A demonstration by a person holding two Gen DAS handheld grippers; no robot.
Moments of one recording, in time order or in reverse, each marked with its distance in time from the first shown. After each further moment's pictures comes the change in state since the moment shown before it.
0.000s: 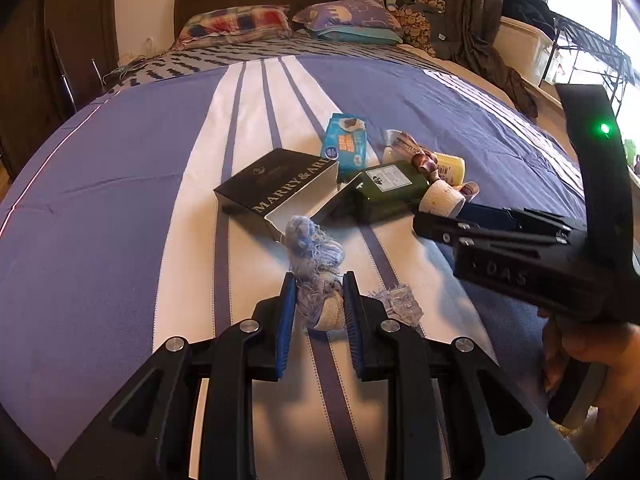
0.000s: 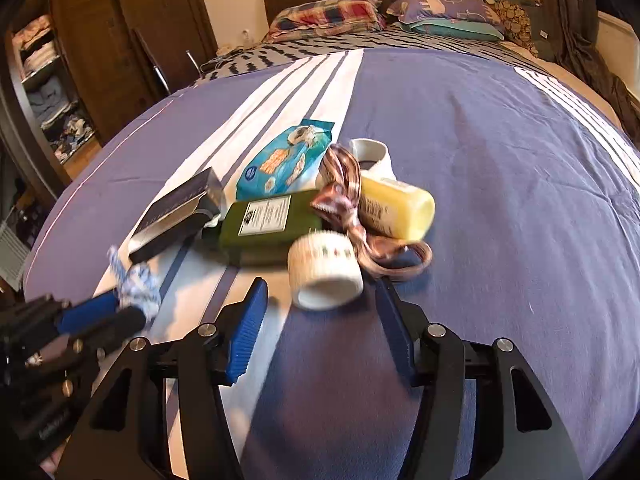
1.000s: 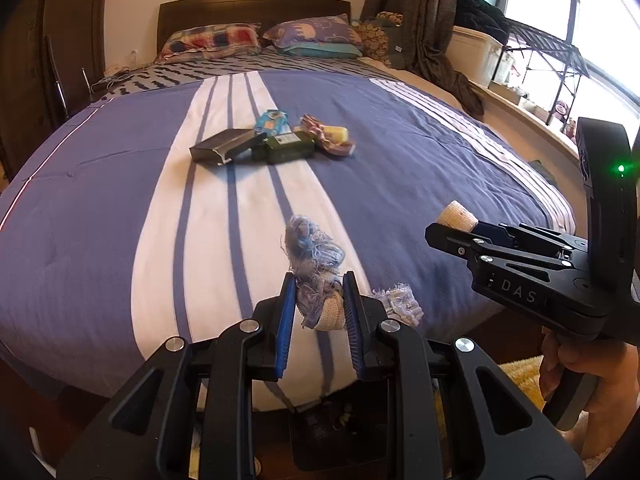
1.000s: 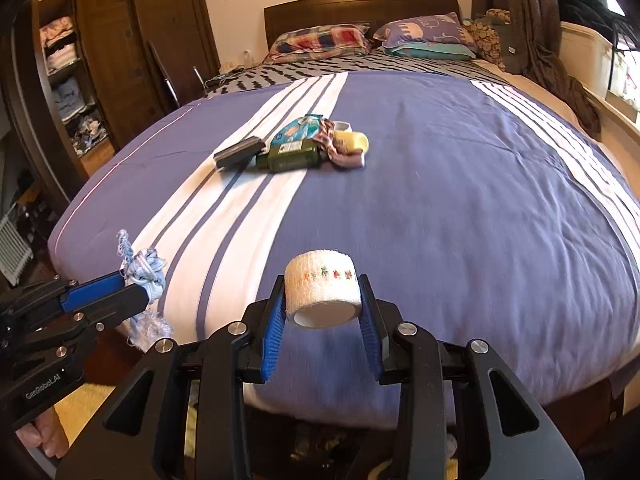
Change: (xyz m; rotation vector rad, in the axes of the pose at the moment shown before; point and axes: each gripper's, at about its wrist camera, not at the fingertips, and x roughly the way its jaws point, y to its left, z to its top) left arm -0.128 -0.066 -0.098 0.027 -0.058 -0.100; right arm -0.157 0.002 -0.128 -0.003 -0.087 -0.027
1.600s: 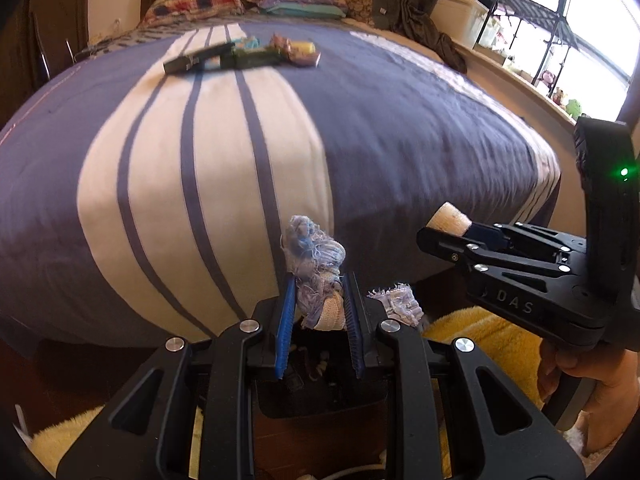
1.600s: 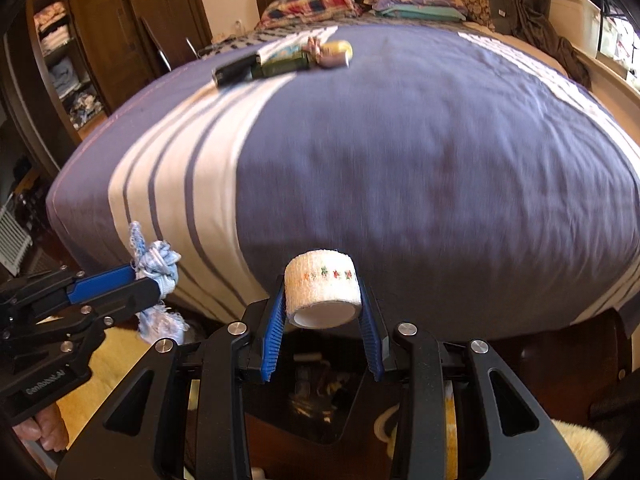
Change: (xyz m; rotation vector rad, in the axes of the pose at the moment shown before) left arm 0.017 -0.024 -0.094 0.000 0.137 -0.056; right arm 0.001 -0.007 -0.104 0.029 0.121 -0.011
